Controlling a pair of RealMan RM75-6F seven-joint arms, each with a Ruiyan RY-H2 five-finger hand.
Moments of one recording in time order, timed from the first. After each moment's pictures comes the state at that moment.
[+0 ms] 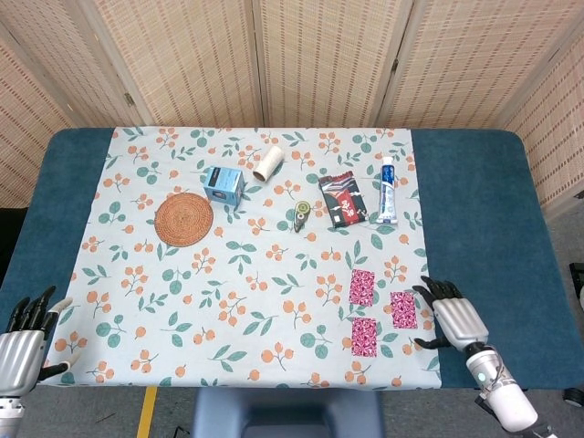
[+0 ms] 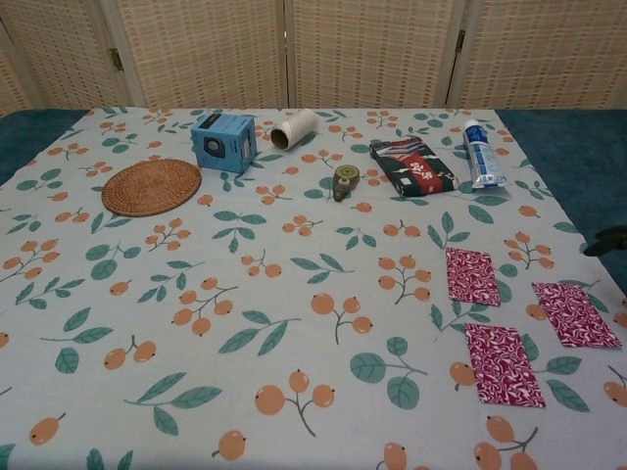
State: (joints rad) left arm -0.03 -1.19 0.01 -1.52 1.54 1.51 0.03; right arm 0.35 -1.22 -0.02 -1.72 -1.20 1.02 -0.26
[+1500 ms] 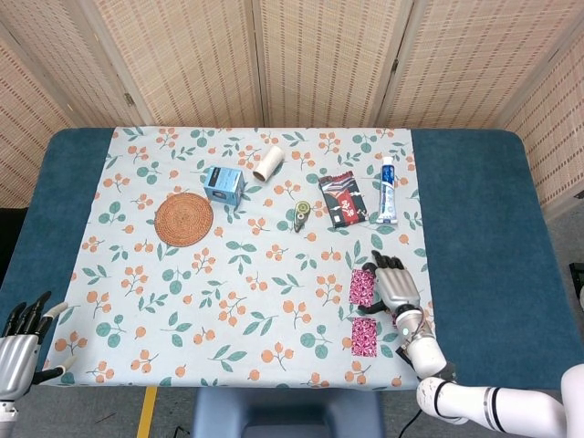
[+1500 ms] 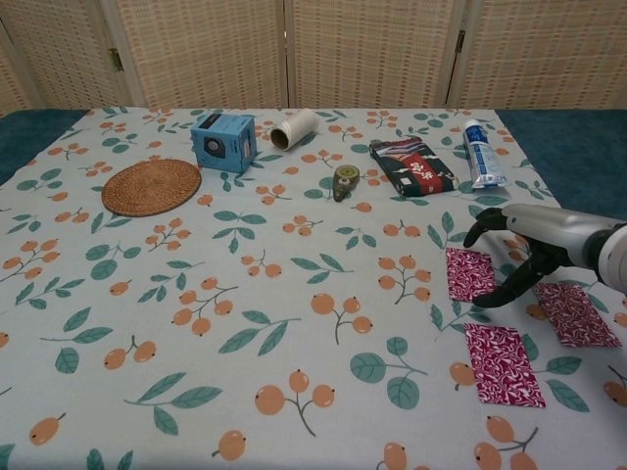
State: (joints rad) left arm -0.02 -1.21 0.02 -1.42 1.55 1.51 -0.08; right arm 0.66 -1.54 0.14 -1.65 -0.62 1.04 -0.58
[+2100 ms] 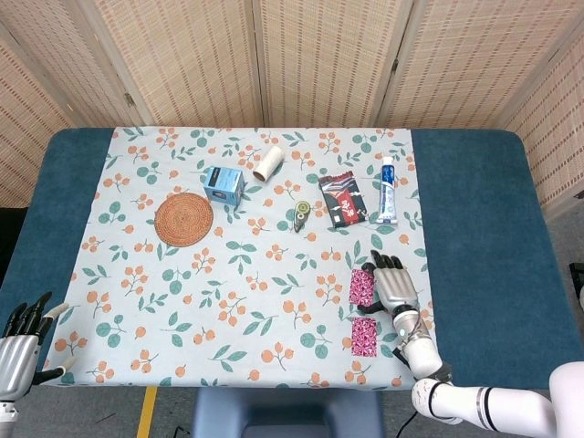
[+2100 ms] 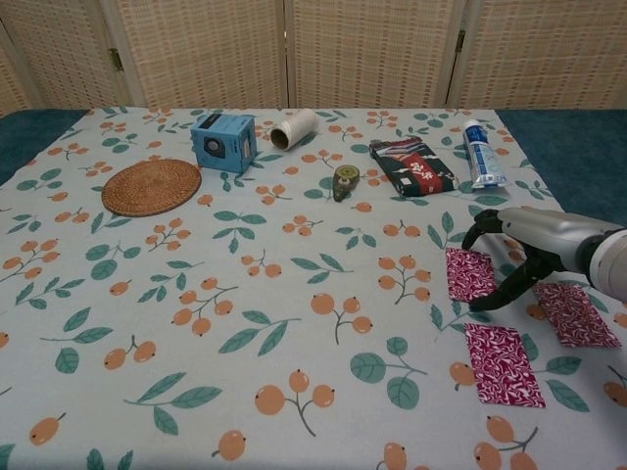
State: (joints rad) left arm -0.02 -1.22 0.03 -1.41 1.55 1.51 -0.09; right arm 0.67 -1.58 0.12 -1.61 -0.64 1.07 -0.60
